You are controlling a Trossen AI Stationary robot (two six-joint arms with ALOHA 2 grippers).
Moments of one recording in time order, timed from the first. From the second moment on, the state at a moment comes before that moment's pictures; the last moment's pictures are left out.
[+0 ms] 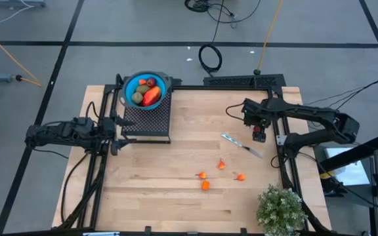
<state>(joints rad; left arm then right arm) -0.06 0.10 0.33 -0.40 -0.18 -0.05 -0.55 1.26 0.73 -1.05 0.11 -0.31</state>
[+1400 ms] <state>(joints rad) -0.06 0.10 0.33 -0.40 -0.18 -0.05 -0.55 1.31 0.64 -0.89 0.13 -0.42</state>
